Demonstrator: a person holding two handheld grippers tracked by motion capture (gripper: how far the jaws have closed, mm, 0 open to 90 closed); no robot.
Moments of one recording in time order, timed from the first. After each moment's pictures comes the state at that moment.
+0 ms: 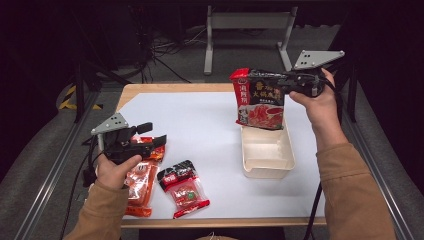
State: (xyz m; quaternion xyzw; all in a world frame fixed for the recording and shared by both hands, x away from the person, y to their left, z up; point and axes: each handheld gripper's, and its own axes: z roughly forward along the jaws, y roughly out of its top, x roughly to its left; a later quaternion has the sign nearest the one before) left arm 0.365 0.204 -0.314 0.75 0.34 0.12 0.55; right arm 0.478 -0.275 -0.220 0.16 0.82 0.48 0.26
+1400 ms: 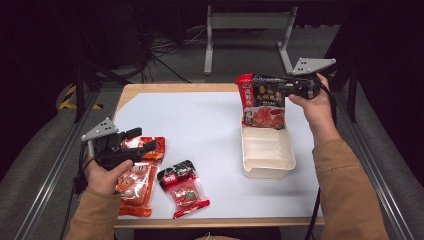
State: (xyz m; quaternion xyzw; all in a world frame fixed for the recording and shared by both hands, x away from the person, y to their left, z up) left arm 0.356 0.224 -0.324 0.75 0.37 0.13 0.54; right arm 0.516 -0.296 -0.264 0.17 0.83 0.47 0.26
